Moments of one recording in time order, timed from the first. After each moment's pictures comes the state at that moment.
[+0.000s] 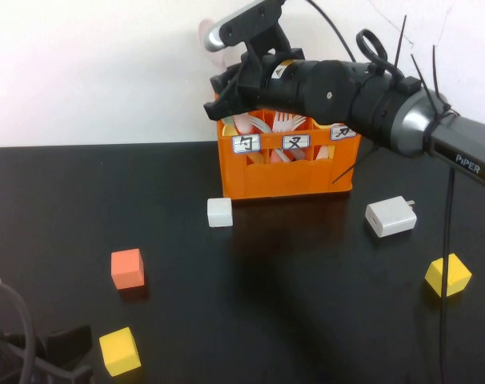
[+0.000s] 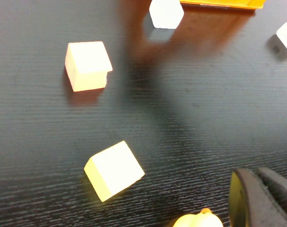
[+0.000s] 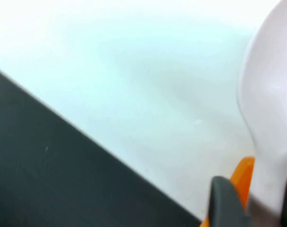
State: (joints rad) right arm 0.56 2.27 -2.00 0.40 0.20 -0.55; left arm -0.52 0.64 -0.46 0.06 0.48 -0.56
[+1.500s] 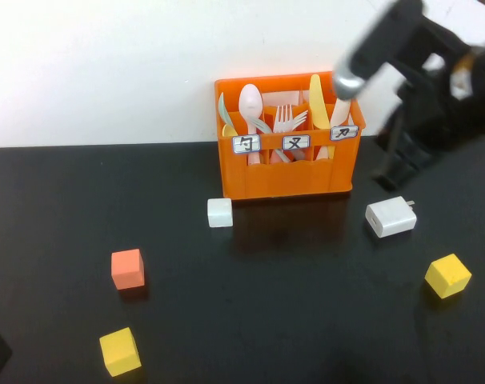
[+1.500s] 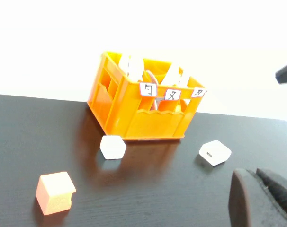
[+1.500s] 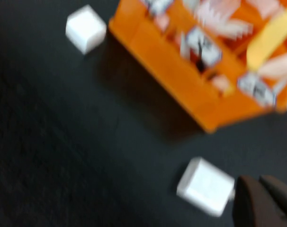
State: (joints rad) right arm 0.56 1.54 -1.44 -0.14 0.85 -0.33; left arm -0.52 0.09 -0.32 0.09 0.38 -0.49
